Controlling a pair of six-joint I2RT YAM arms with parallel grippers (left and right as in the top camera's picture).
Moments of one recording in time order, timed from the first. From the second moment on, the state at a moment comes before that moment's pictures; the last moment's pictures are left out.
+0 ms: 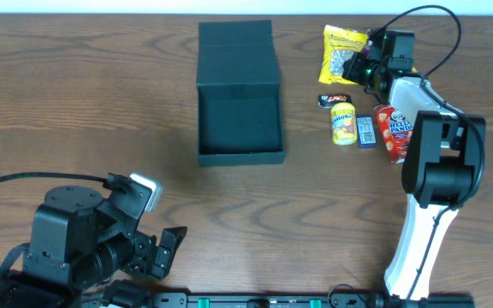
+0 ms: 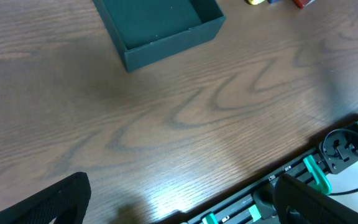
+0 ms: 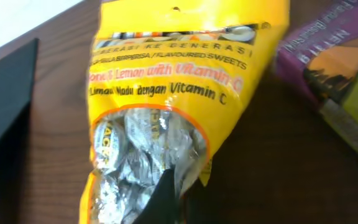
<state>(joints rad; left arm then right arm) -0.30 0.75 1.27 -1.44 0.26 0.02 -0.06 2.32 1.62 -0.11 -0.36 0.33</state>
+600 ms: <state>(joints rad) -0.30 0.75 1.27 -1.44 0.26 0.02 -0.05 2.17 1.70 -0.40 -0.52 0.33</state>
